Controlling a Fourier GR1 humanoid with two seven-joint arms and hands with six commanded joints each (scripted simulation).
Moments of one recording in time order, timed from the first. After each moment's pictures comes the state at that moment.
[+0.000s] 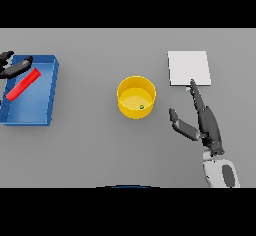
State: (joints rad) left arm -0.50 0.60 -0.07 -1.12 -0.16 -0.12 0.54; right arm 0.07 -0.08 0.13 -1.68 0.23 -0.01 -0.14
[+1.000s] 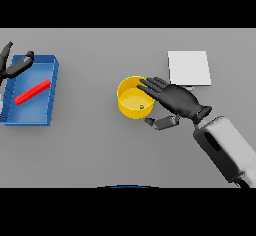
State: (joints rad) left arm -0.47 0.56 -0.04 -1.19 -0.11 -0.08 0.45; right arm -0.41 -0.41 0.48 -1.47 0.76 0.26 -0.14
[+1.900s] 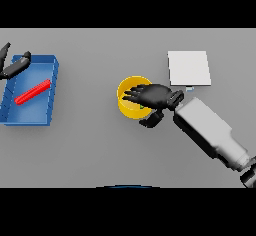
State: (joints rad) left arm -0.46 0.58 -0.03 -1.19 -0.11 -0.10 0.45; right arm -0.70 -0.33 0.69 -1.10 0.88 0.43 -0.22
